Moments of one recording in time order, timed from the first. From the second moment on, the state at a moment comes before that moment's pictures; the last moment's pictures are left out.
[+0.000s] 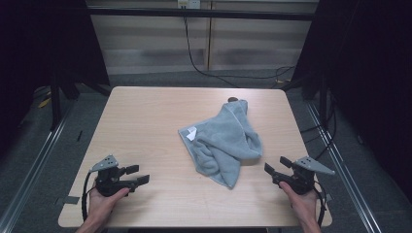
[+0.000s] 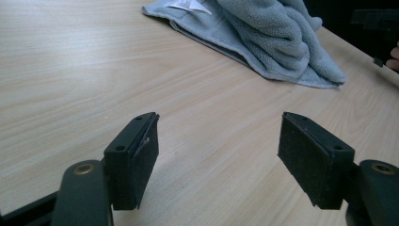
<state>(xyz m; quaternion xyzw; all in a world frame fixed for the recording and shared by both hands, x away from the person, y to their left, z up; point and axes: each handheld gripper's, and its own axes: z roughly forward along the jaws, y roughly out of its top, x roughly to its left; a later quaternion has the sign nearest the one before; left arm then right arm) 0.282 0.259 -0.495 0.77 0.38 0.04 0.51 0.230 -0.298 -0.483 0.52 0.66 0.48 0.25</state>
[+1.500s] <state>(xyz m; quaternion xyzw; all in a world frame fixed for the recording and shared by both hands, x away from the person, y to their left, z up) 0.277 0.271 -0.487 0.77 0.37 0.05 0.52 0.354 -0.217 -0.487 0.43 0.79 0.44 0.08</state>
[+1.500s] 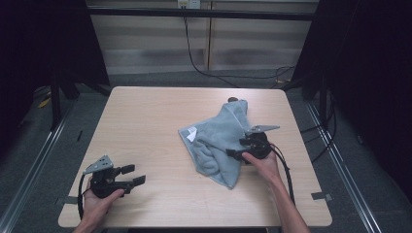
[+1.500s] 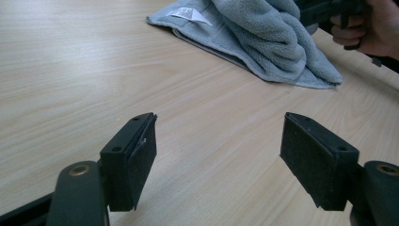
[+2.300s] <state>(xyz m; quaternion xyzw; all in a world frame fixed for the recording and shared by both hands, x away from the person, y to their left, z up) 0.274 0.266 -0.479 0.76 0.37 0.05 0.53 0.312 -0.147 -0.503 0.33 0.84 0.42 0.03</state>
